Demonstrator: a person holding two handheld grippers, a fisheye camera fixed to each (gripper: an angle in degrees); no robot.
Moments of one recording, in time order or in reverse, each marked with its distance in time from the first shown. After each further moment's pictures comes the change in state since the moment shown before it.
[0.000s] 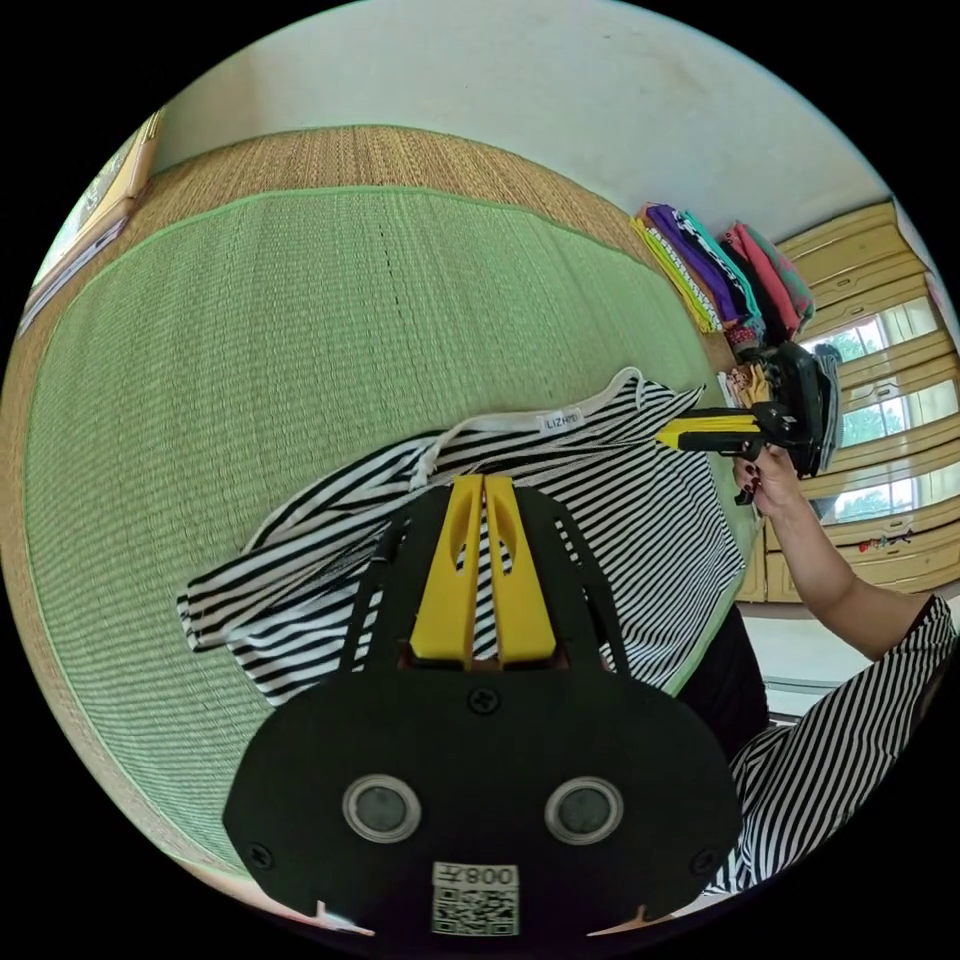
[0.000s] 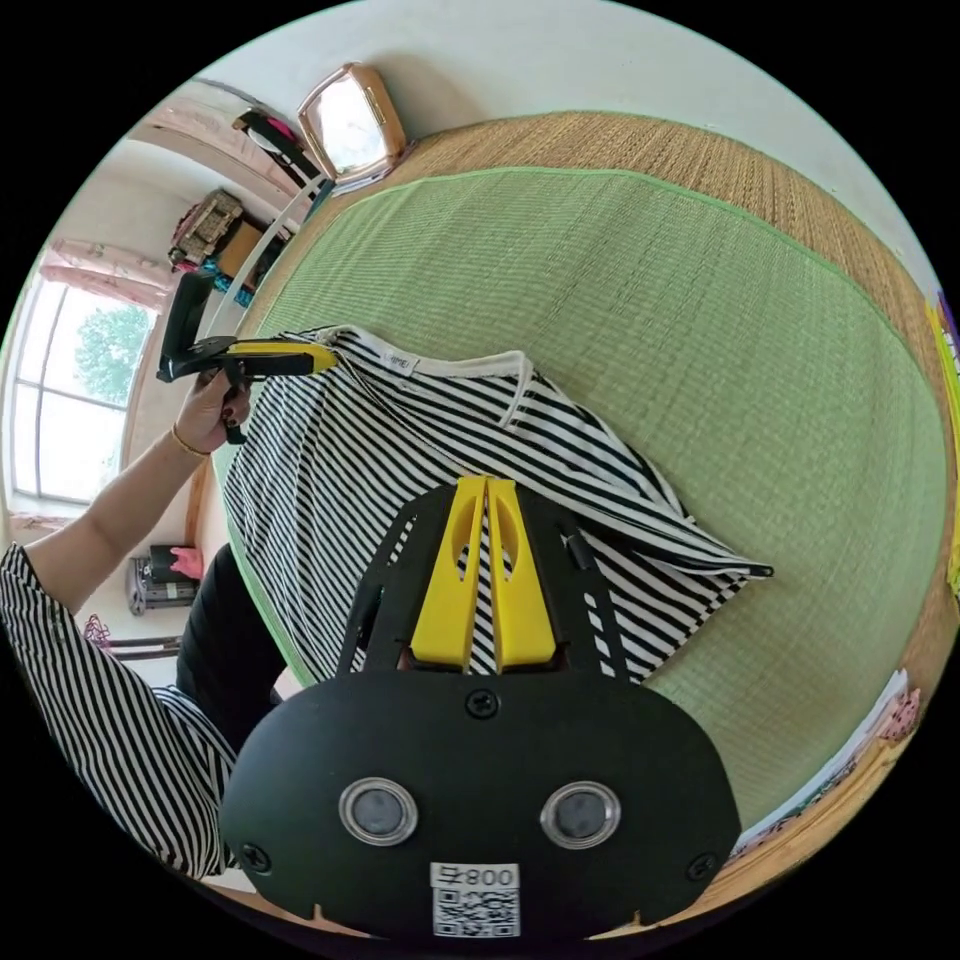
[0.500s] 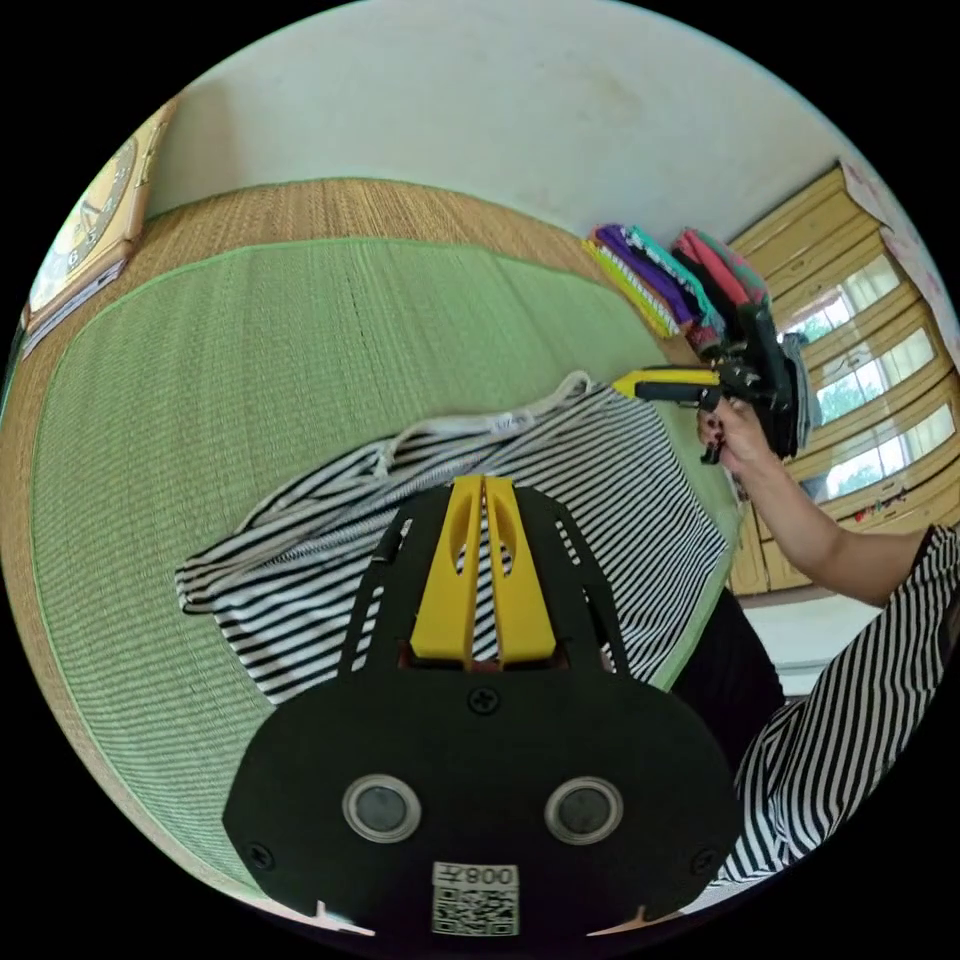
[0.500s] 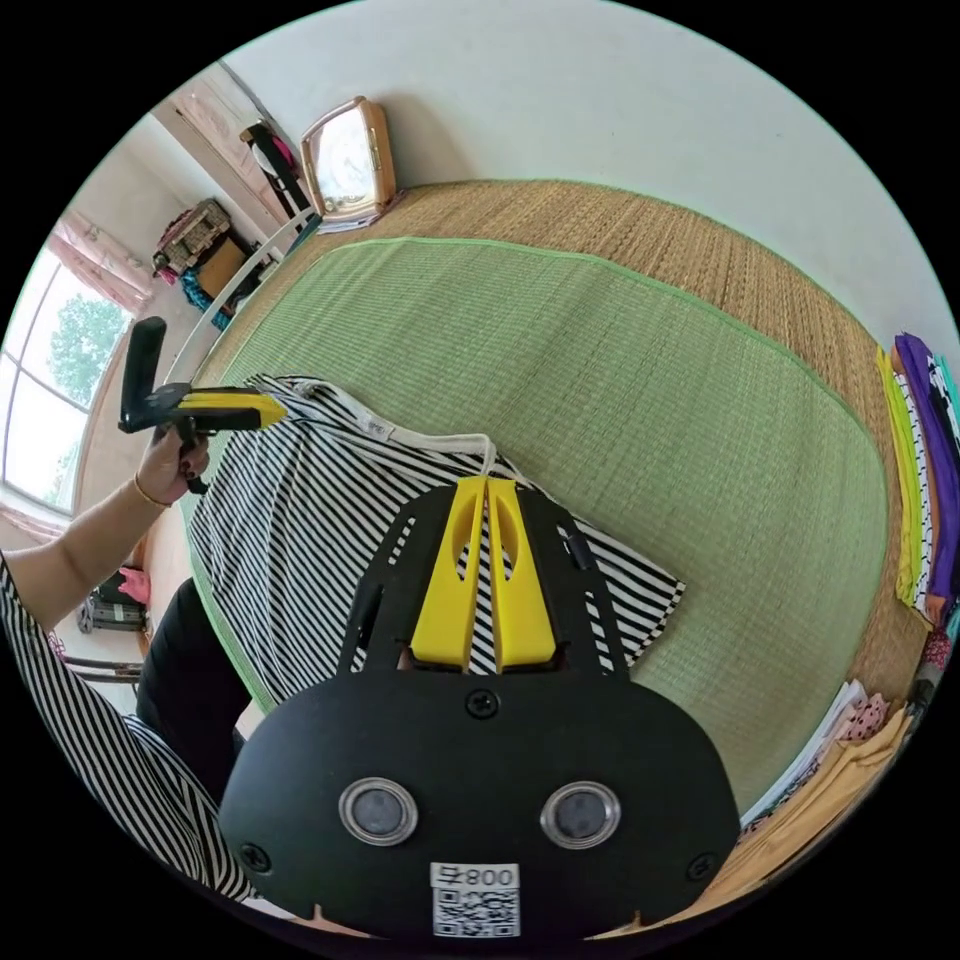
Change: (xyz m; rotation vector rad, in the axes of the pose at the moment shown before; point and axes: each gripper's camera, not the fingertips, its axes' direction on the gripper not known) left arm 0.060 0.037 -0.014 0.085 0.012 0.093; right arm 0.026 0.011 0.033 0.146 0.151 -0.030
